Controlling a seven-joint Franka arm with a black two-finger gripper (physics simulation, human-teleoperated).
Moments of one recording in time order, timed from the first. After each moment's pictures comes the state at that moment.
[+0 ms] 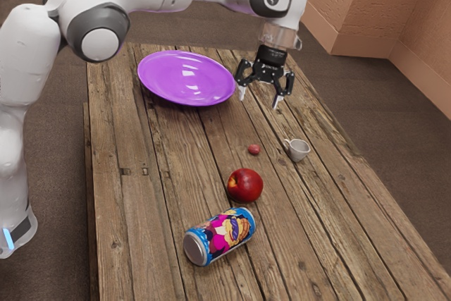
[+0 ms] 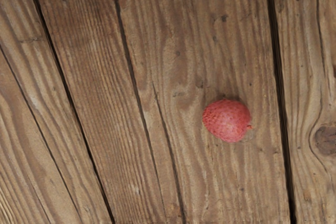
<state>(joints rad) 0.07 0.34 0.15 -1.30 -0.36 1.41 -1.17</state>
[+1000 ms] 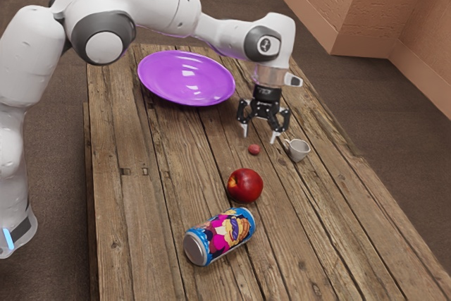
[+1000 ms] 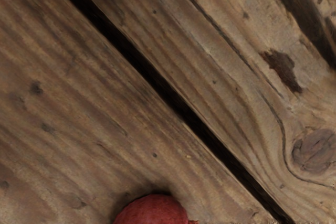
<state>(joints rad) 0.08 0.38 0.10 -1.54 -0.44 1.75 -0.54</state>
